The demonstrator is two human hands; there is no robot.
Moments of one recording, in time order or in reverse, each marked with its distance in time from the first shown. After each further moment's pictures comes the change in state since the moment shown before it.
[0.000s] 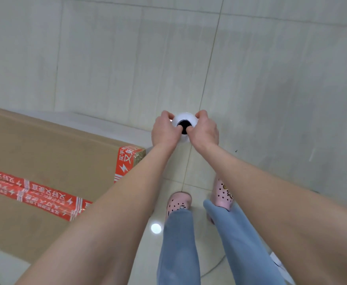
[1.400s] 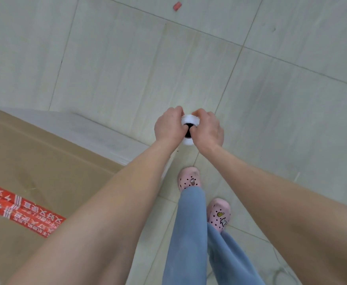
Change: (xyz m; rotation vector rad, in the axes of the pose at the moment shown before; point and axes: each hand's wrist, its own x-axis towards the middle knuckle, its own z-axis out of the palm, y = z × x) left_hand 0.105 0.024 -0.059 0.163 0.025 0.199; right_hand 0.070 -0.101 0.003 -0.281 0.044 -0.187
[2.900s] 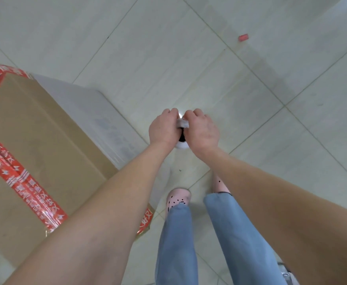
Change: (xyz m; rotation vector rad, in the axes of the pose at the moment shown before) left_hand 0.078 -0.059 -0.082 -0.133 0.089 -0.386; right_hand 0.088 -0.142 0.005 -0.491 -0.209 -0.582
